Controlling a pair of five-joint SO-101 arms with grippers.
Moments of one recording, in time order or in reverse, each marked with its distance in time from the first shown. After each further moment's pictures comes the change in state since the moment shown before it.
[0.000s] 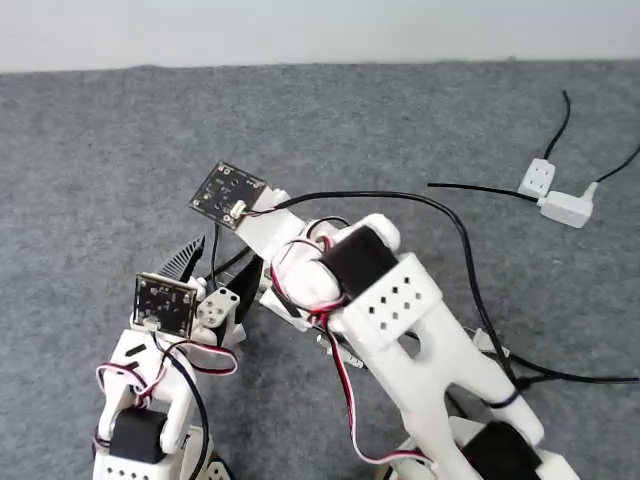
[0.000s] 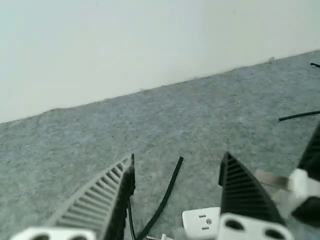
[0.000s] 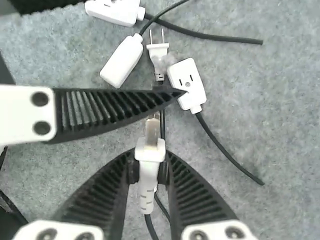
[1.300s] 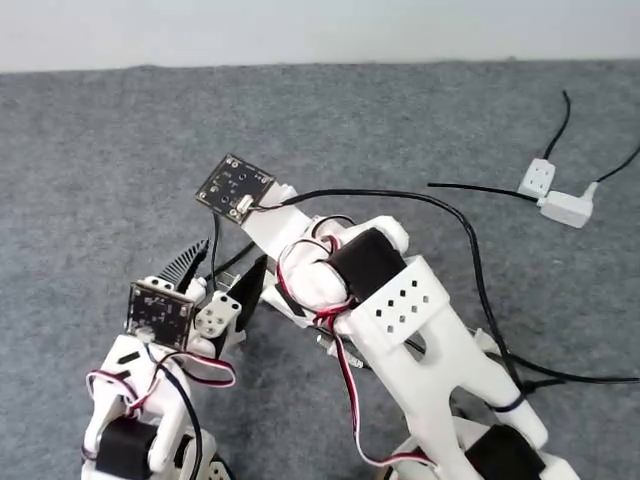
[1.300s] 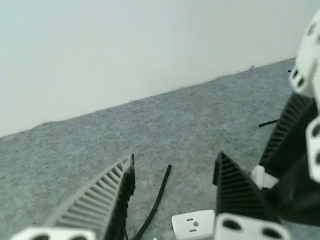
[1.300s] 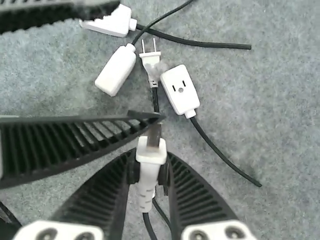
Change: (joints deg) left arm 3.9 -0.2 -9.5 8.4 -0.4; right arm 0.4 -0.8 0.7 -1.8 -1.3
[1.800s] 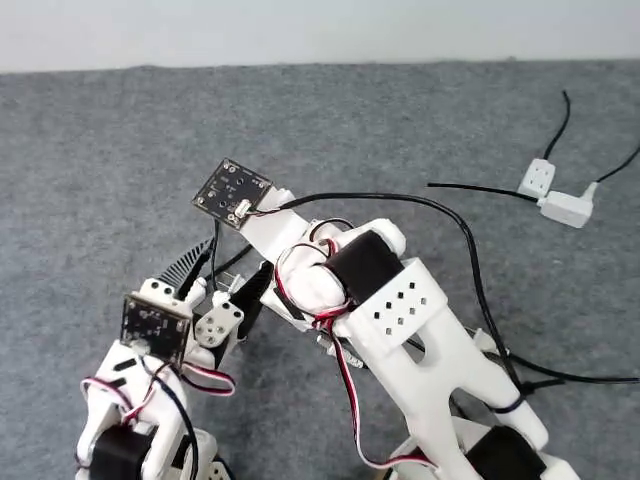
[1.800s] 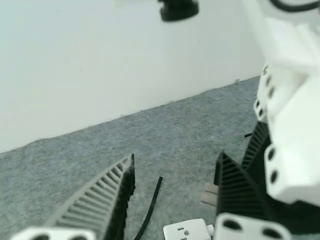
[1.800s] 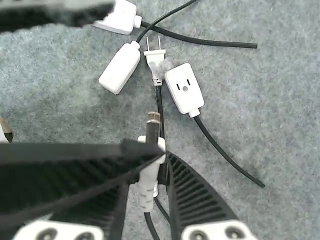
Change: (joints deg) left arm 2.2 -0.5 -1.8 0.6 -0.9; right arm -0.4 -0.3 1.1 0.0 0.0
